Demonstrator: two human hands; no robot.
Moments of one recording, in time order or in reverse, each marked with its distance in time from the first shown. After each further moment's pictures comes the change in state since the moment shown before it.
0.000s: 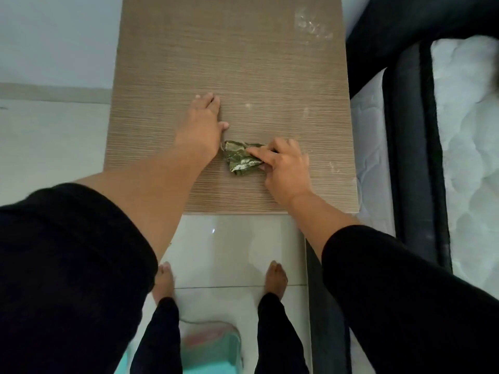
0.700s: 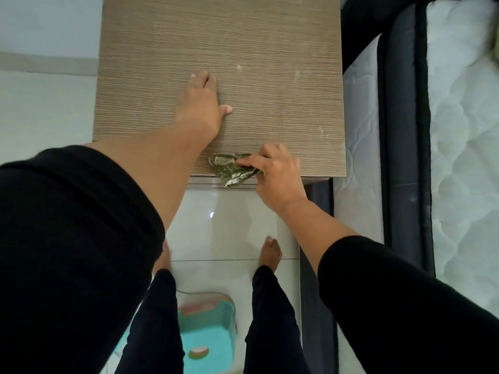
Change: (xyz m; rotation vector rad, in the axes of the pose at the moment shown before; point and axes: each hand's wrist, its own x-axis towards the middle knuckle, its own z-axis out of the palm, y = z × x) left_hand -0.043 0.021 0.010 0.045 -0.032 -0.046; right_hand -0.077 -0.006 -0.001 0.044 -0.075 -0.003
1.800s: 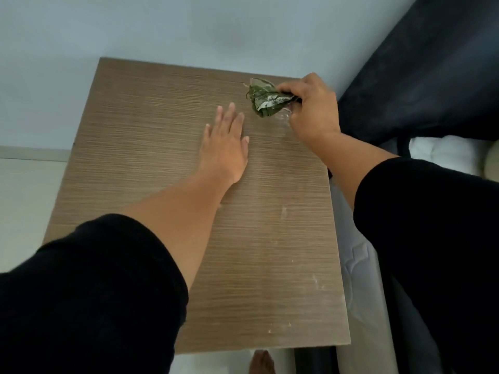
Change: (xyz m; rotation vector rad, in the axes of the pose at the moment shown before) left_hand 0.176 0.072 -0.024 -0.022 0.153 0.196; right_hand 0.308 0.077 -0.125 0.003 0.292 0.025
